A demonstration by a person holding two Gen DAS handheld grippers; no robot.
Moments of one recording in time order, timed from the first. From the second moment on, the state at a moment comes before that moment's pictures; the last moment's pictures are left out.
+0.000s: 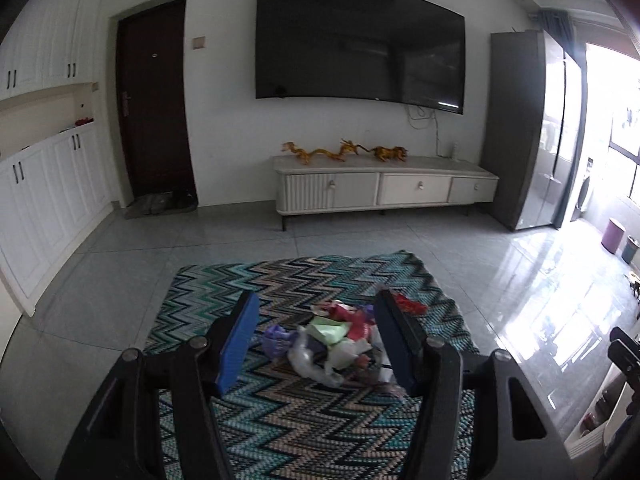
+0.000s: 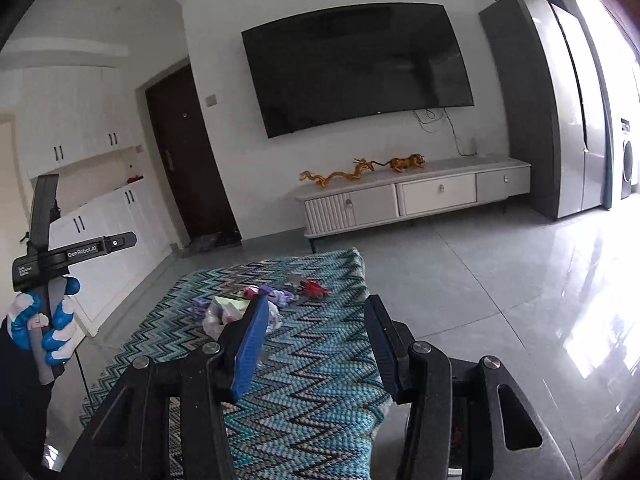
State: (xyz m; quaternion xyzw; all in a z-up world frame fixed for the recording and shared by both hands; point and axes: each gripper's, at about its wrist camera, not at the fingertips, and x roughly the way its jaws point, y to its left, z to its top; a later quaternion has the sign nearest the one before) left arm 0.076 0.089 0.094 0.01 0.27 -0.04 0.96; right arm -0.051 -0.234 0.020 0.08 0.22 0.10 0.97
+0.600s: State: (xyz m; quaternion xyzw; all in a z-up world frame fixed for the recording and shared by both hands) left arm 0.166 0.150 -0.015 -0.05 0.37 -0.01 0.93; right arm 0.044 -0.172 -0.019 0.05 0.28 0.16 0.94
